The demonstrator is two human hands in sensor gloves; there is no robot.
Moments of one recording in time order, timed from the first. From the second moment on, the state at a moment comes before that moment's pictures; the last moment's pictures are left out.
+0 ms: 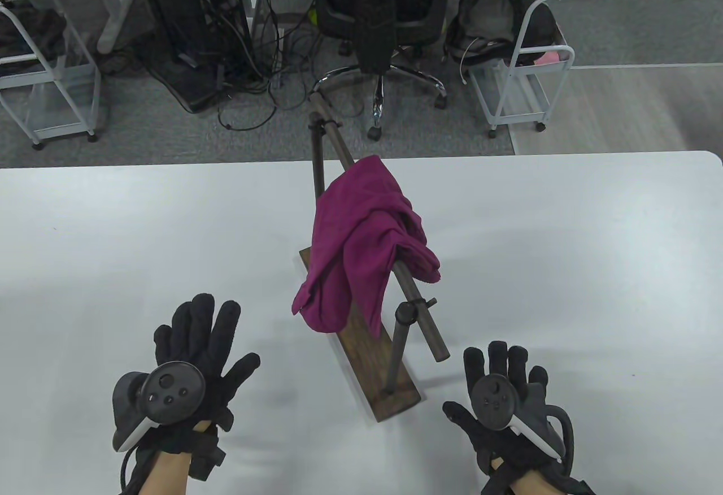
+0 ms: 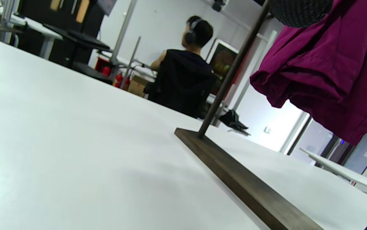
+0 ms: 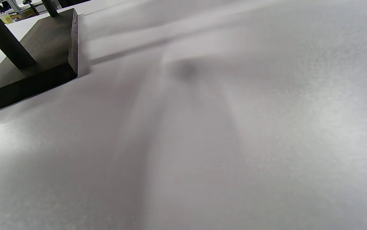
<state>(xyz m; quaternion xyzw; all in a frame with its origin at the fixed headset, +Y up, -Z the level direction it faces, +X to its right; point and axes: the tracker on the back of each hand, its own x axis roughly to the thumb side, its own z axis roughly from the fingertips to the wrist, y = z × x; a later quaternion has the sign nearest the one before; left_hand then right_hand) -0.270 -0.685 -0.181 0.00 -0.12 0.23 0.97 0.181 -0.753 -0.157 -0.01 0.21 0.97 0.11</state>
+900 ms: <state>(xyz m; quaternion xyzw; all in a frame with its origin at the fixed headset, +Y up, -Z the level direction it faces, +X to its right) -0.264 -0.725 -0.164 -0.08 -0.13 0.24 0.96 0.185 -0.752 -0.160 -0.02 0.19 0.98 0.11</state>
